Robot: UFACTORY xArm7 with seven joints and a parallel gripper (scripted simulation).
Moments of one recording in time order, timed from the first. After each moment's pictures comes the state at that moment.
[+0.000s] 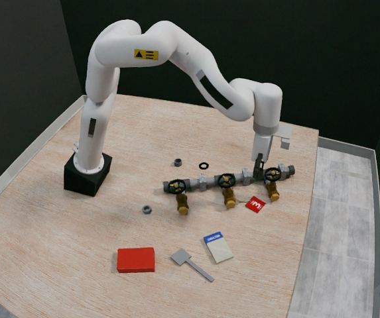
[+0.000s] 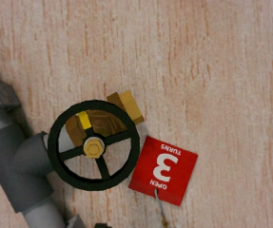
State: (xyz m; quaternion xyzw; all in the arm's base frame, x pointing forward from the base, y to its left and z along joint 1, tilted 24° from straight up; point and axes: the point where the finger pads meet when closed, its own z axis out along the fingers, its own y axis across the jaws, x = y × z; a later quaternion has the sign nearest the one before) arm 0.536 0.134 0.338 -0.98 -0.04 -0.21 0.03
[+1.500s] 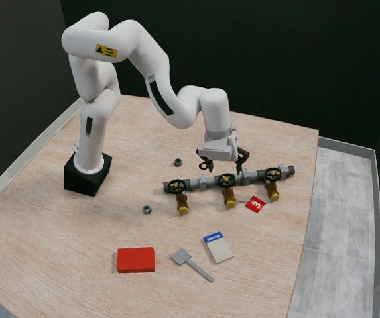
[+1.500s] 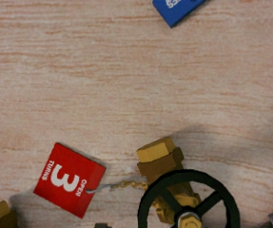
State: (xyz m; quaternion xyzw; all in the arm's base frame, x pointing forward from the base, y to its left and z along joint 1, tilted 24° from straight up) arm 0.445 0.104 0.269 -0.74 0.62 -0.15 0.22
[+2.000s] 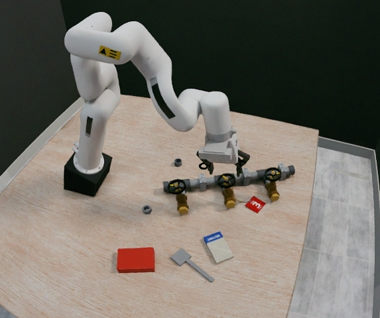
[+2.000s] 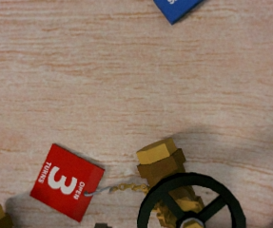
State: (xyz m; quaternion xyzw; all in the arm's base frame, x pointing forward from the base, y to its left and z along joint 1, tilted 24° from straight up) arm 0.450 0.106 0.260 -0.74 0.62 -0.15 0.22
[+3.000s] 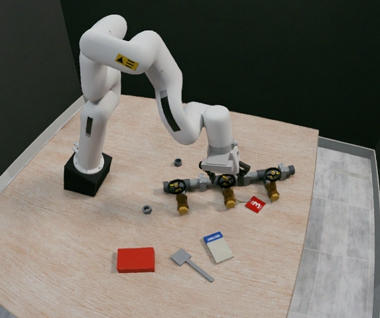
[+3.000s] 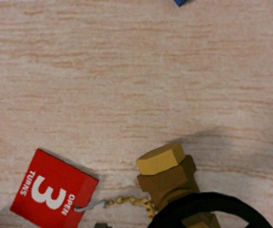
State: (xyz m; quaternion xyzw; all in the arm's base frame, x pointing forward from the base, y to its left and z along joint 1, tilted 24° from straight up) arm 0.473 0.114 0.219 -0.74 0.62 -0.15 0.22
